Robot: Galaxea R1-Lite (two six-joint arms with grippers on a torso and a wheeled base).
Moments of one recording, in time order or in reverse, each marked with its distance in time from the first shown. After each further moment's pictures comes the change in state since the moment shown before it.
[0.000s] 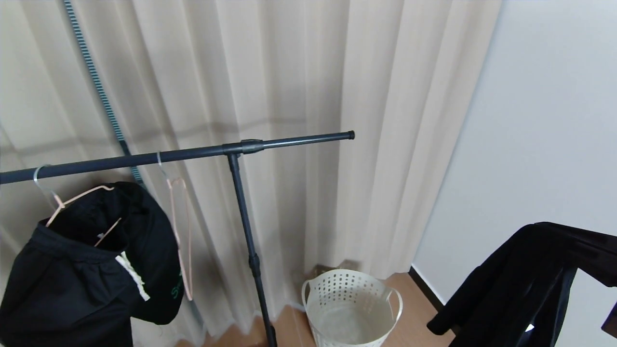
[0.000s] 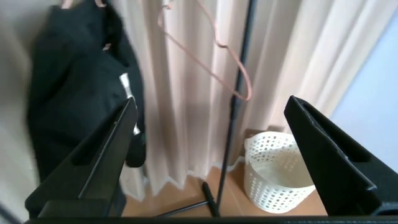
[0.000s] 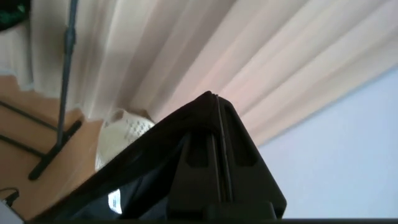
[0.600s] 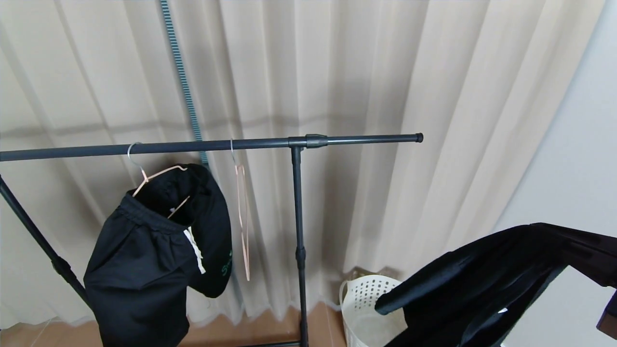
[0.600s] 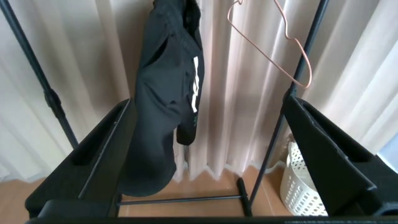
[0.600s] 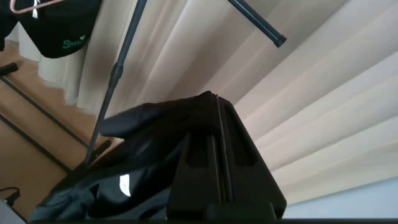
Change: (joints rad) left arm 0.000 0.000 0.000 0.001 -0.004 0.001; right arm -0.001 0.000 -0.001 0.001 -0.001 0.000
